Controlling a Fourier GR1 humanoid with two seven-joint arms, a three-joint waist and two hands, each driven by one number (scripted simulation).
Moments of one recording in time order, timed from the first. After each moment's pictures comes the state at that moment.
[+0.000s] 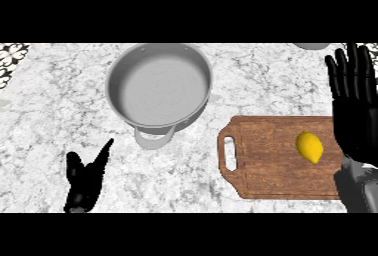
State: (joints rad) left arm 0.07 0.24 -0.21 -1.35 0.27 0.13 0.17; right arm -0.25 -0.30 0.02 -1.71 -0.23 -0.12 -0.24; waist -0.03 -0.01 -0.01
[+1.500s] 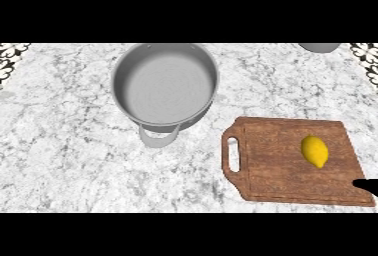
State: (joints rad) left arm 0.62 0.54 -0.21 -1.72 0.08 0.18 0.26; right arm 0.12 -0.75 0.00 -1.53 0.23 -0.20 0.31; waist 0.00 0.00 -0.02
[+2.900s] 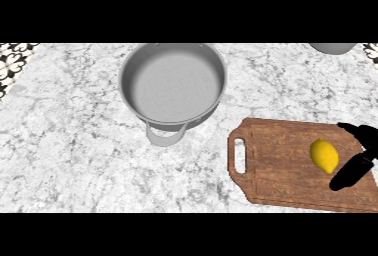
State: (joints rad) left arm 0.57 0.52 -0.22 -1.67 0.05 0.16 0.20; right arm -0.22 -0.77 0.26 -1.46 0.07 0.33 0.95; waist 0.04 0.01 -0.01
